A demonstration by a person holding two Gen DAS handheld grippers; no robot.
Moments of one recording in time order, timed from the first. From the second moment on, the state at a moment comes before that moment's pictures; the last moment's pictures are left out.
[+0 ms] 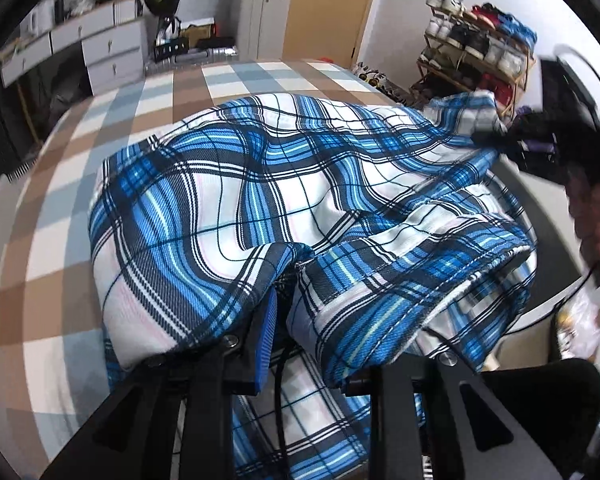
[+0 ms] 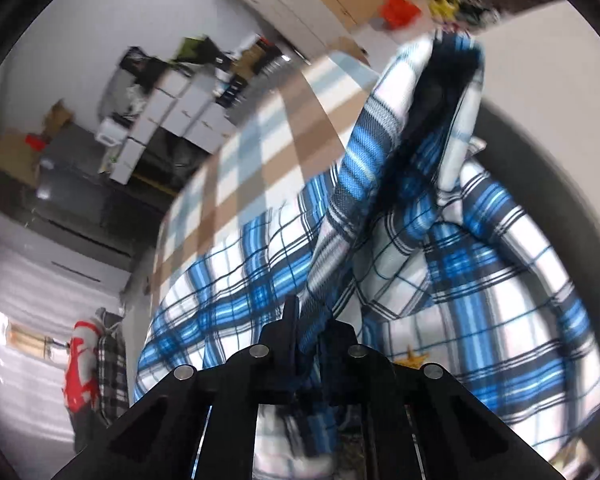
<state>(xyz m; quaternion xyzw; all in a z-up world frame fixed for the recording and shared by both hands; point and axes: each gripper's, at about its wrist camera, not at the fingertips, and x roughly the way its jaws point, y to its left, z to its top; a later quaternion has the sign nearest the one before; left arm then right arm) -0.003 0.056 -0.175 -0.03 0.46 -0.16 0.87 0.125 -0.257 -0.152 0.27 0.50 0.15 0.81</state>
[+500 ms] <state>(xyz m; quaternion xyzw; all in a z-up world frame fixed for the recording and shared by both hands) -0.040 0.067 -0.157 0.02 0.45 -0.24 0.86 0.081 -0.294 -0.213 0.34 0.58 0.12 0.73</state>
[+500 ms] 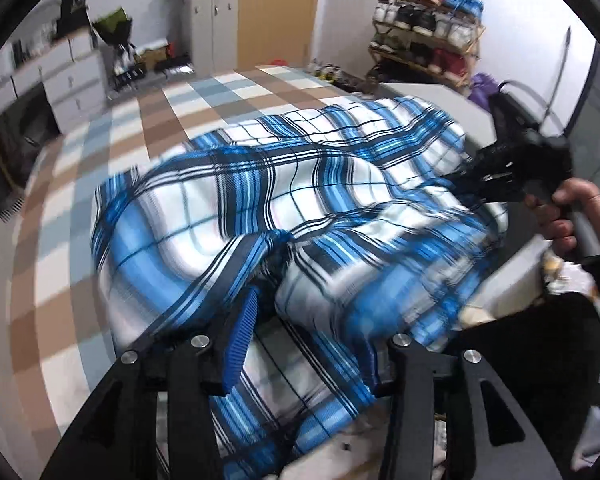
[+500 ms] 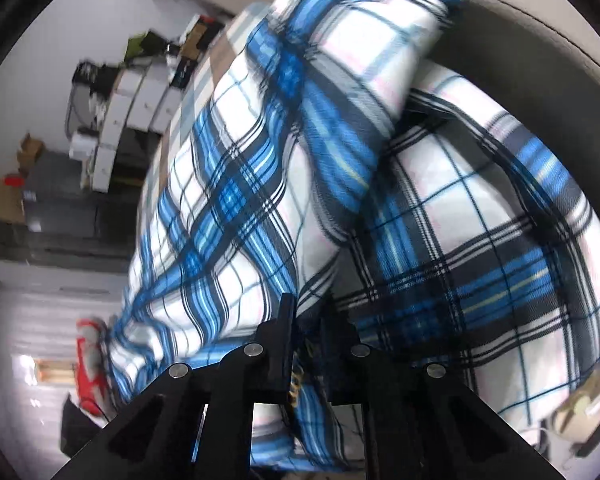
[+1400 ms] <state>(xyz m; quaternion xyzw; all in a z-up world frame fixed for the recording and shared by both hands) 0.019 0.111 -0.077 -0.14 0.41 -0.29 0.85 0.104 -0.196 -0.091 0.02 0.54 0.17 0.82</state>
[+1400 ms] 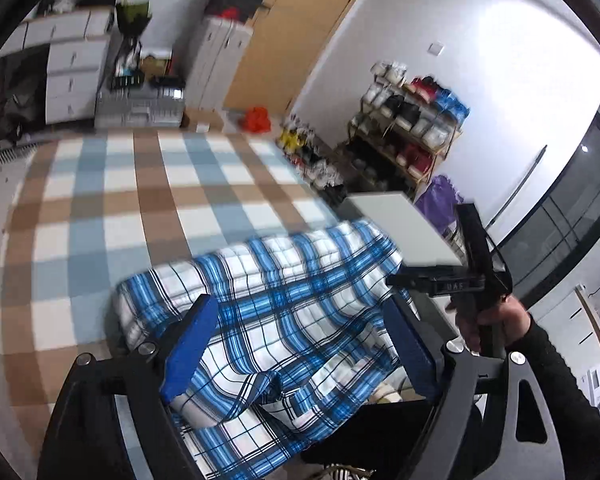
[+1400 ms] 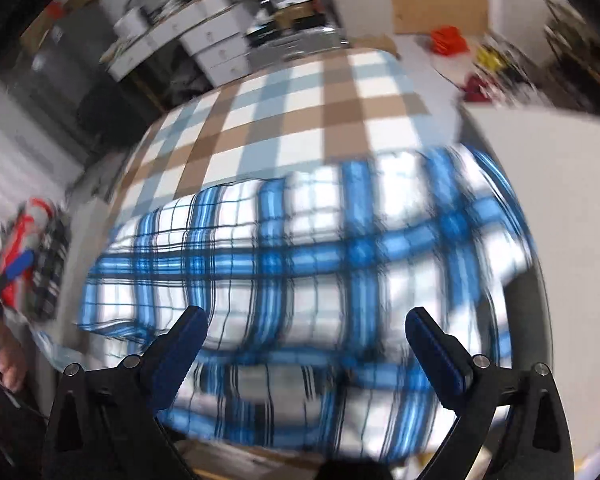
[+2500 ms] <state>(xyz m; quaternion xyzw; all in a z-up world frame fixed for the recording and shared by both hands) 0.154 0.091 -0.220 -0.15 0.64 -0.18 0.73 0.203 -0.165 -0.217 -0.13 0.67 0.11 0.72</state>
